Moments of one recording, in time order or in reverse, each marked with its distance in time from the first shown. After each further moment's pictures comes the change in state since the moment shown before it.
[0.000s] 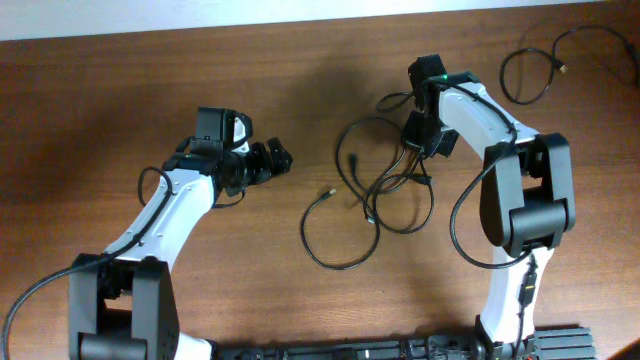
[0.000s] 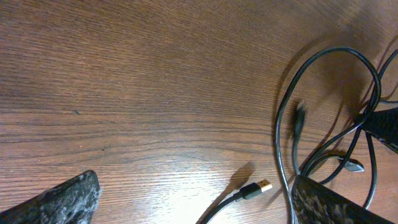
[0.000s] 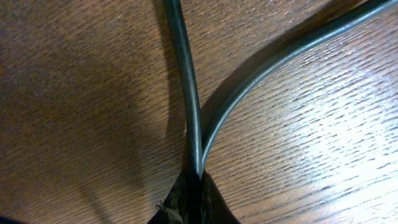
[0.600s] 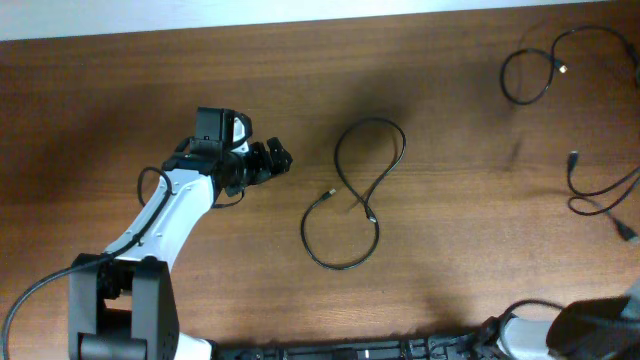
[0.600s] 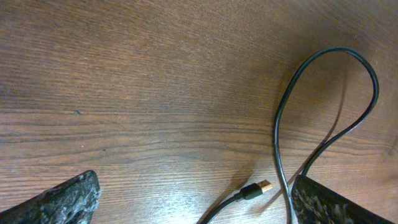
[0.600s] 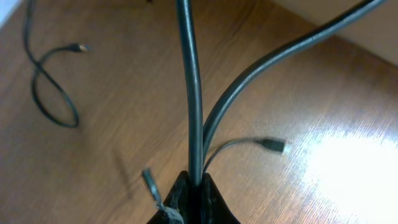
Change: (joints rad) left arm 0.000 0.000 0.000 0.000 0.000 0.000; right arm -0.844 -0.636 0.022 -0.111 0.037 -0.373
